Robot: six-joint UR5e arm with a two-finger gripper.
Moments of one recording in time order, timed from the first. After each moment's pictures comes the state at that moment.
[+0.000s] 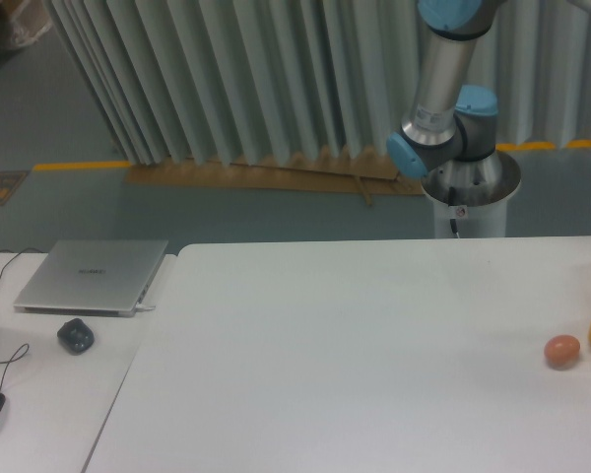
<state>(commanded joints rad) 2.90 -1.93 -1.43 -1.39 1.52 1.89</state>
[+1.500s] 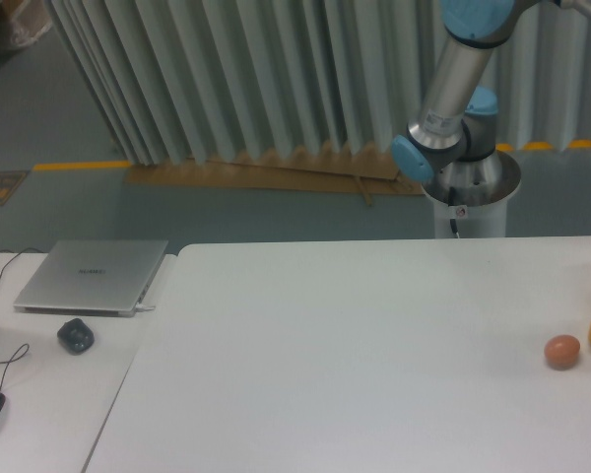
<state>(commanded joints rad) 2.95 -2.00 -1.54 -1.22 1.41 1.63</state>
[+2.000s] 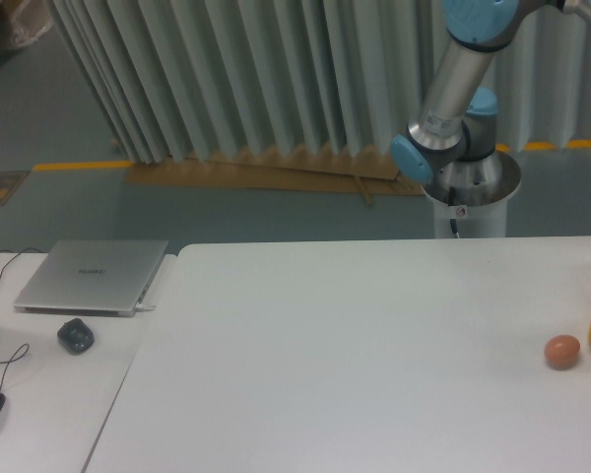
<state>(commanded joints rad) 2.94 -2.01 -1.56 -1.21 1.43 1.63</state>
